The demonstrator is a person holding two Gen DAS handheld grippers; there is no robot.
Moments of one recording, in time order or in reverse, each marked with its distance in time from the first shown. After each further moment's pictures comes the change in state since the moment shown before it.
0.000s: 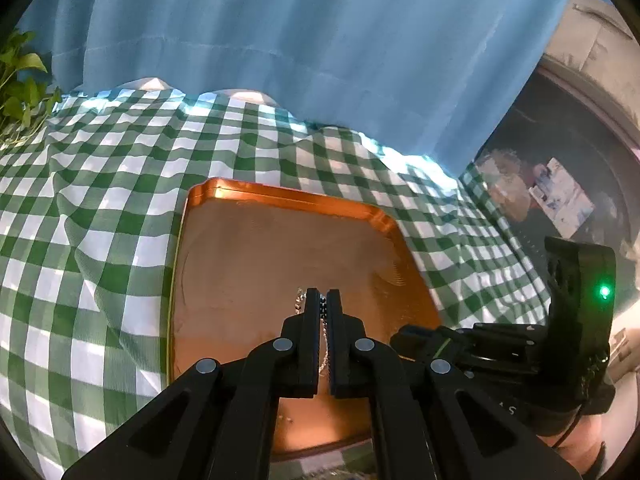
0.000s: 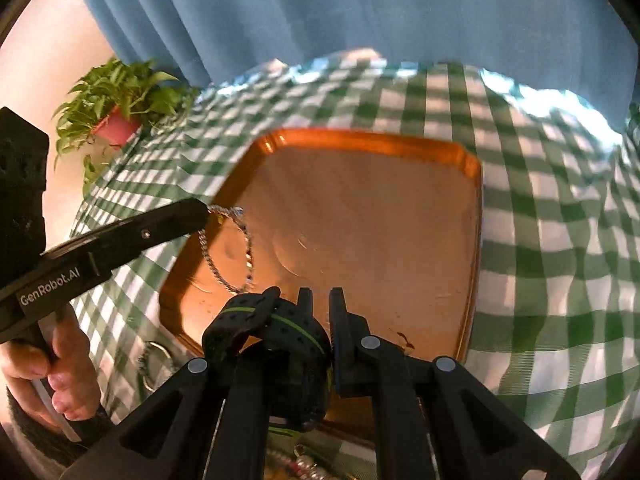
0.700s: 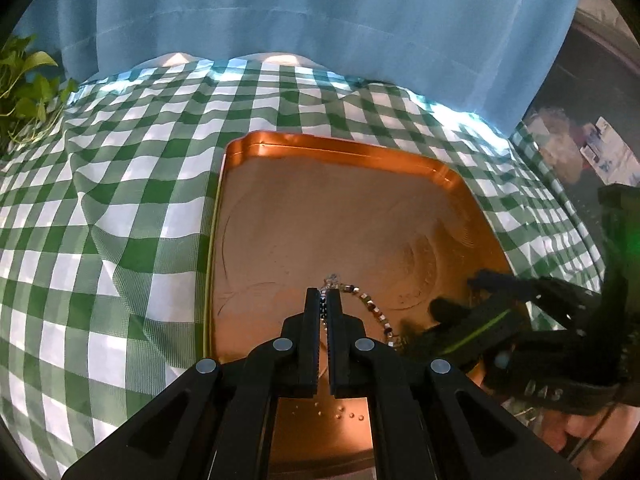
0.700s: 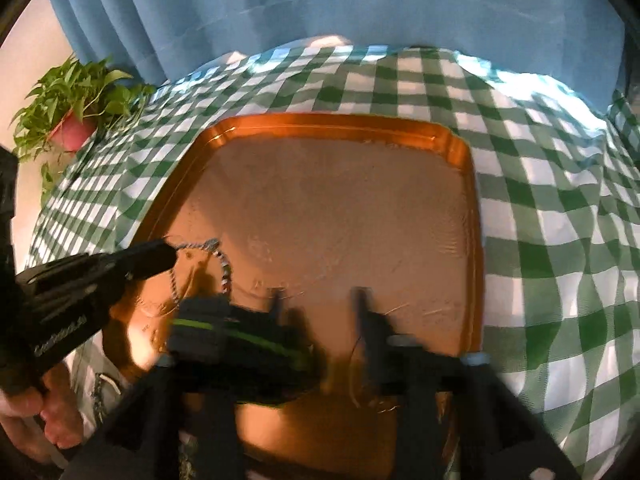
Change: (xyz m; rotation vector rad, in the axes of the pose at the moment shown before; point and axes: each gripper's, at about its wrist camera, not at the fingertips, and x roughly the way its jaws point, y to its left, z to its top) left arm 0.032 0.020 -0.015 0.035 0.093 0.158; right arm 0.039 -0.008 0.003 0.046 -0.013 -0.159
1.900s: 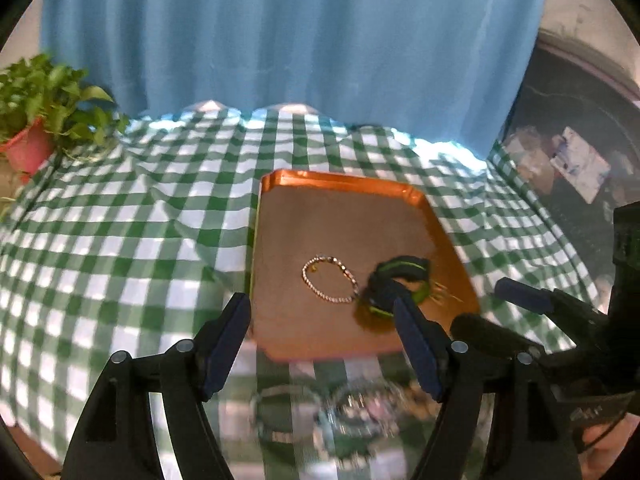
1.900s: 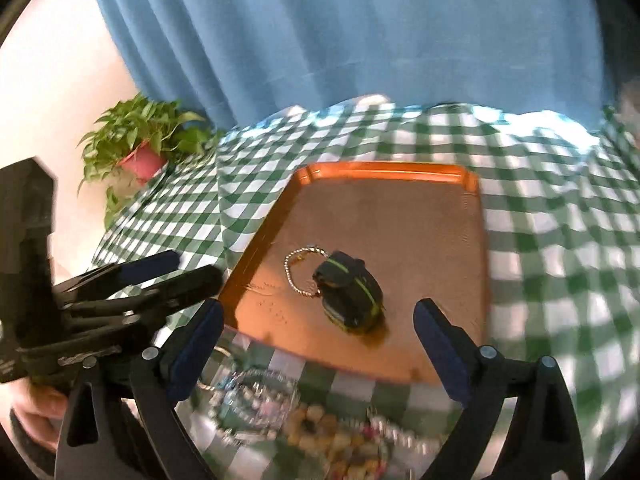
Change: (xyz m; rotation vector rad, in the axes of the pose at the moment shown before) left arm -0.131 -0.025 -0.048 0.011 -0.136 0.072; right arm -0.108 0.038 -0.053 0.019 -0.195 0.146
